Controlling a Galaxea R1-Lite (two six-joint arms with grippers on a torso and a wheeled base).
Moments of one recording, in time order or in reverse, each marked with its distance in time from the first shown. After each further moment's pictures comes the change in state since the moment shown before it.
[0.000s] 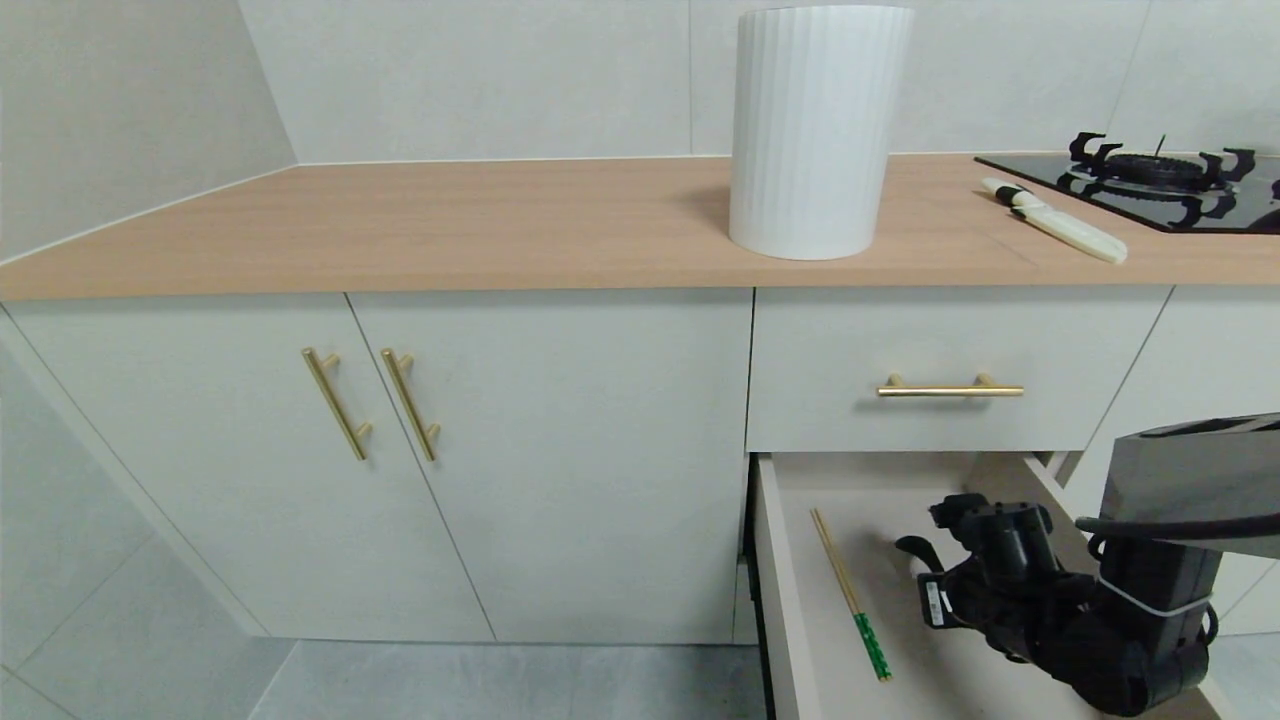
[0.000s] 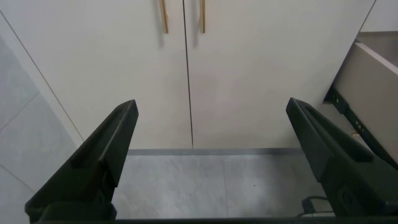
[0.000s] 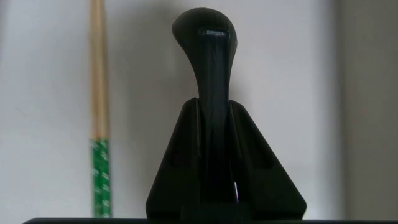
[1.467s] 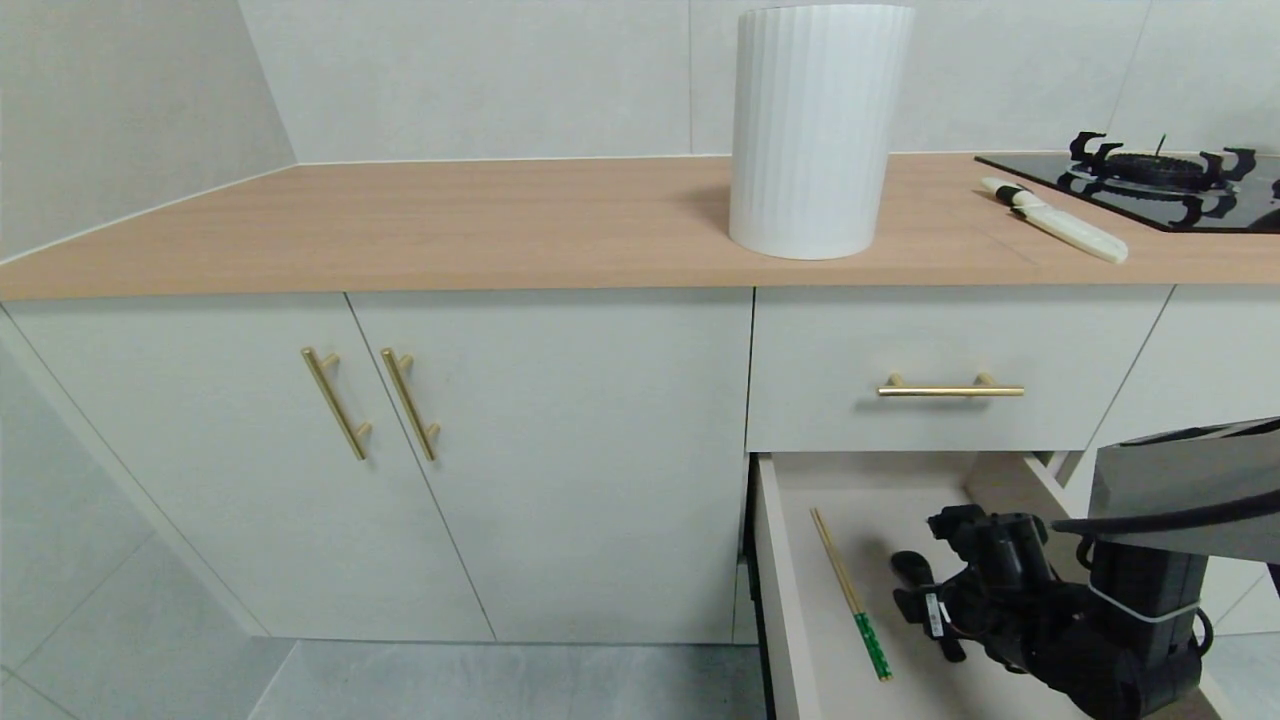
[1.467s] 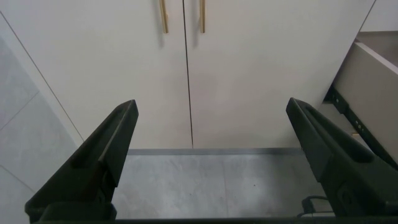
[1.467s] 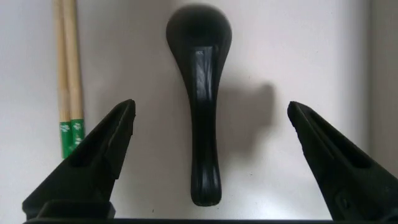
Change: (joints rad) left arm 0.001 0.000 0.000 0.000 0.000 0.000; right arm 0.000 0.026 0.012 -0.018 -0.006 -0.001
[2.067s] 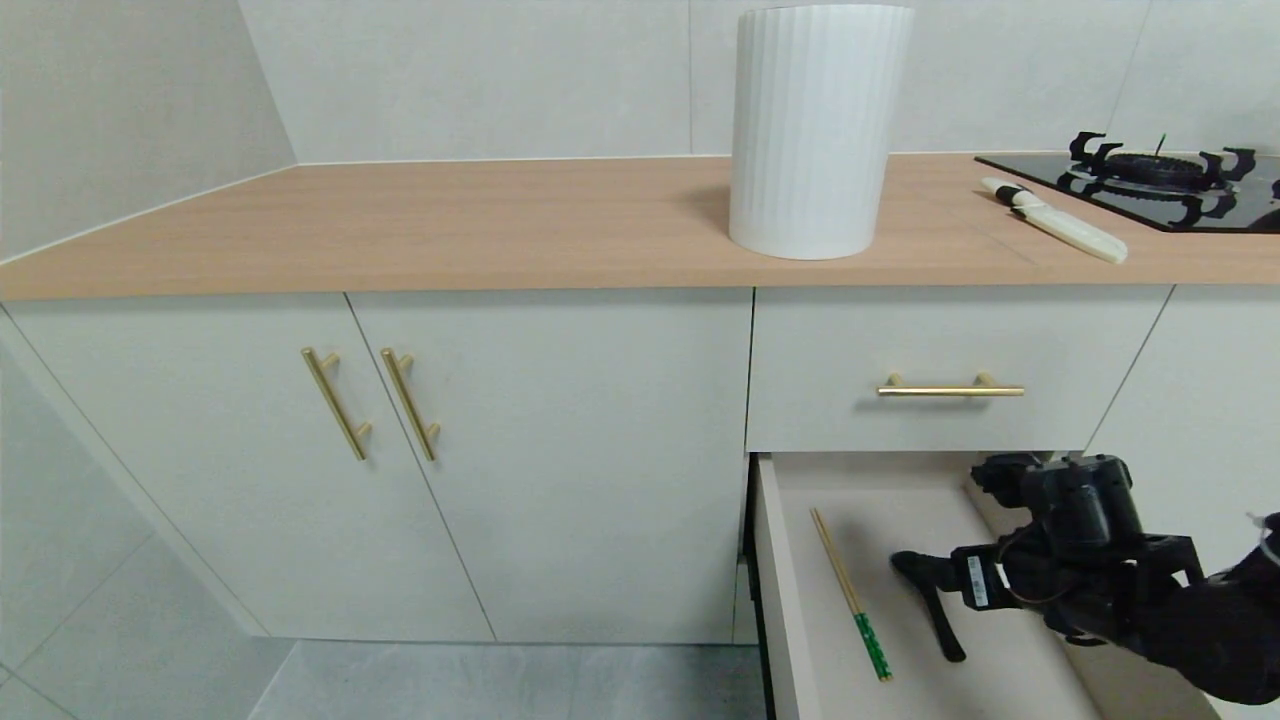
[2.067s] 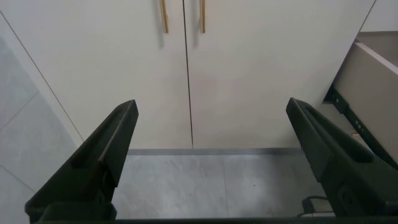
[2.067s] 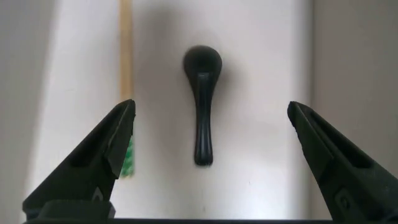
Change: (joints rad) left arm -0.001 0.000 0.000 0.000 0.000 0.000; right arm 0.011 -0.425 0.028 0.354 0.065 -0.006
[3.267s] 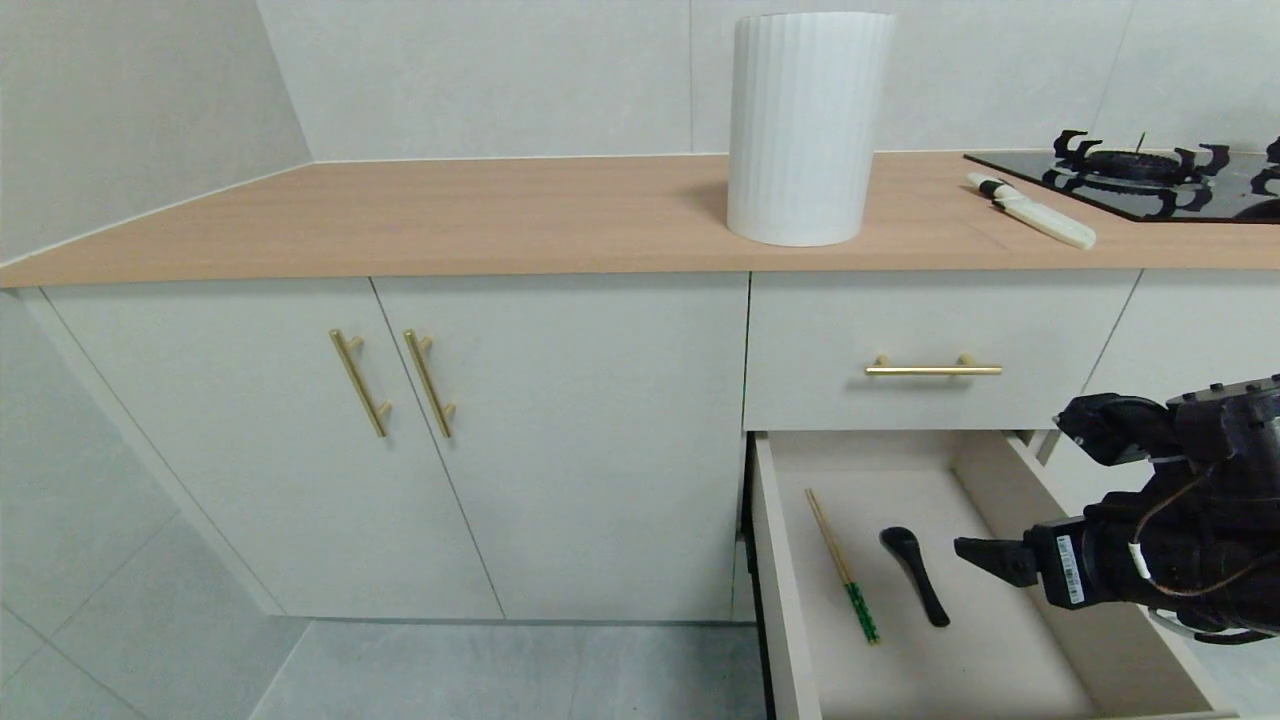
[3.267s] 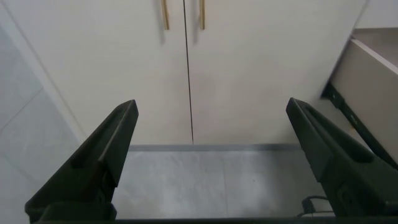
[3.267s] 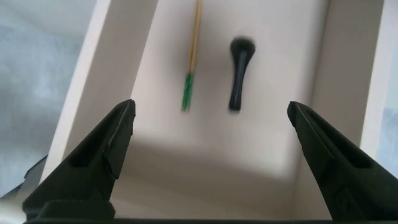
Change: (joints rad) left arm 0.001 0.000 0.000 0.000 0.000 0.000; right arm 0.074 -0.460 -0.122 0.548 0.116 0.000
